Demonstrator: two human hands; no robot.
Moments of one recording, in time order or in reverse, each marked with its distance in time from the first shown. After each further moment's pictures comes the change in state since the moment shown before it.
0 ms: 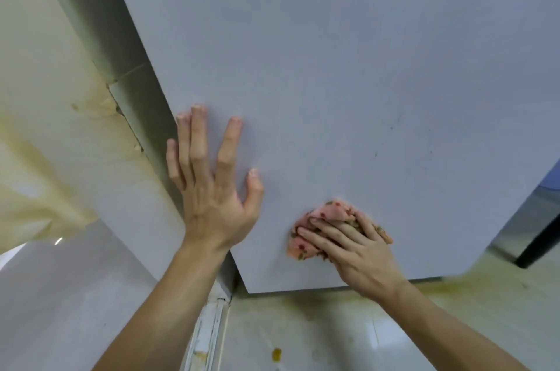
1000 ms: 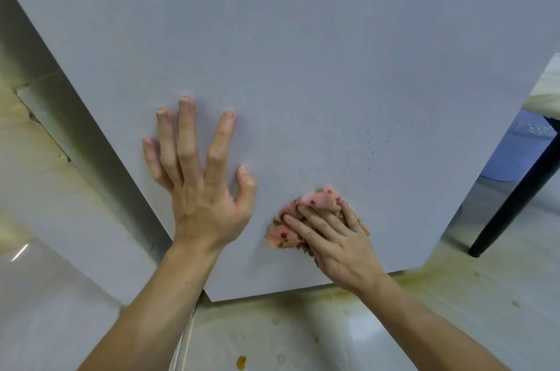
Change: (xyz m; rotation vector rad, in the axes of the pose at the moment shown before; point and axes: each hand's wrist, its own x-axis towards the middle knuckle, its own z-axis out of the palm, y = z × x) left_hand 0.013 0.054 0.027 0.000 0.099 0.047; right_hand -0.010 0.035 -0.008 -0.035 0.131 0.056
